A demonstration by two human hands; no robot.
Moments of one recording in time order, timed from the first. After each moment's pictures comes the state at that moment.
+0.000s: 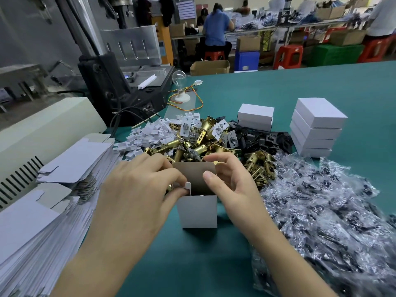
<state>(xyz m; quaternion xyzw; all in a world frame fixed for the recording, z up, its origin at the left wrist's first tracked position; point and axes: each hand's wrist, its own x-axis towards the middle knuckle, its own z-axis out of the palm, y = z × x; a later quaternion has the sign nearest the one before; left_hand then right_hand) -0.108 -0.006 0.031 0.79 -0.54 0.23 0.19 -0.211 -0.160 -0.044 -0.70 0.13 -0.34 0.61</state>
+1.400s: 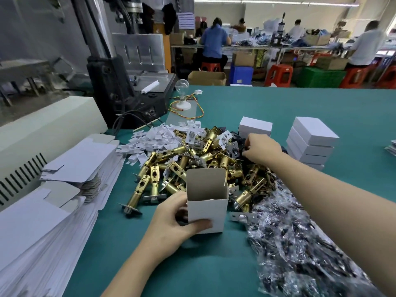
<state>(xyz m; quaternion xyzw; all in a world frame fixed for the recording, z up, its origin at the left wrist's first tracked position) -0.075 -0.019 -0.082 0.66 -0.46 -0.22 0.55 -0.149 -0.326 -0.014 -0.90 0.42 -0.06 0.07</state>
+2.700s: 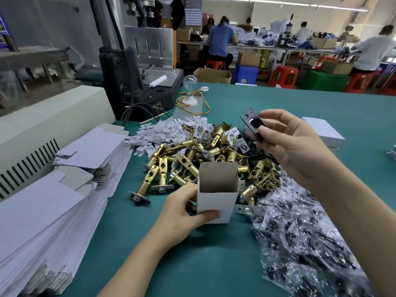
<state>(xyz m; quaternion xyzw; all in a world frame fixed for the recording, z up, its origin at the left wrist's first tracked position) -0.072 -0.020 -0.090 0.65 -0.48 -0.21 0.55 -0.226 -0.212 0.059 -0.63 0.14 -0.32 0.70</state>
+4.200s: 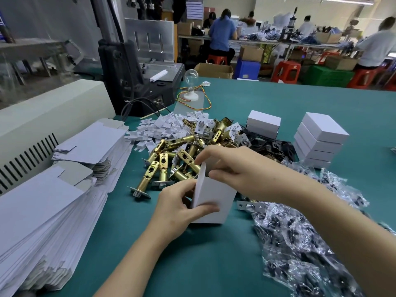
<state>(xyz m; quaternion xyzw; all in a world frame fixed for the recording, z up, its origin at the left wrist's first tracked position) -0.071 -0.017 -0.086 0.68 -0.46 -0.15 0.55 -0.195 -0.159 0.047 -0.97 0.07 -0.03 0.25</state>
